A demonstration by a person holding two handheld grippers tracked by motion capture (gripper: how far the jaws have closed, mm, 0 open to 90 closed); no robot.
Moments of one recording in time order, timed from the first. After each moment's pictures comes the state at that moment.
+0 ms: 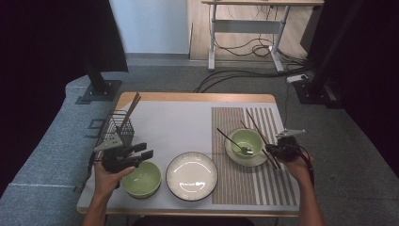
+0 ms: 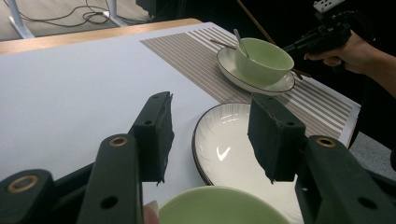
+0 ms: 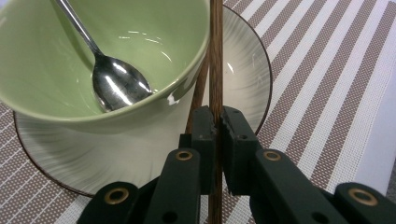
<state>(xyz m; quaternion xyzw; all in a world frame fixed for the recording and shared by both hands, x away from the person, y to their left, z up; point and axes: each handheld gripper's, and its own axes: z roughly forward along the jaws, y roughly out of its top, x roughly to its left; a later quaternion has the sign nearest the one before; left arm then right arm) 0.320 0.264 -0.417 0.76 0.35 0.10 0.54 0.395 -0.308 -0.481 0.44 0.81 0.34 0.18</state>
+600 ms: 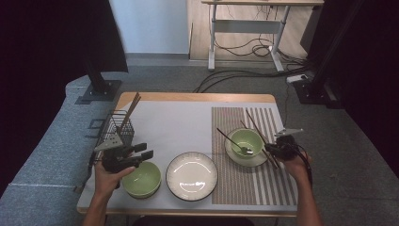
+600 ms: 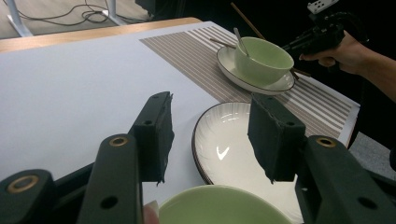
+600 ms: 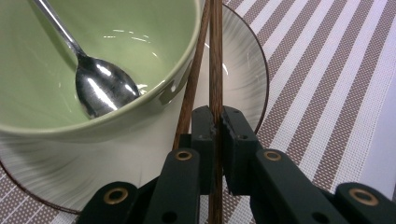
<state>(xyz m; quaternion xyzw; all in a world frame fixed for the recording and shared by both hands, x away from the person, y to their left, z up) 0.320 0.265 -0.418 0.76 0.35 0.10 0.54 0.403 -0.307 -0.487 0.45 0.81 0.33 0.18</state>
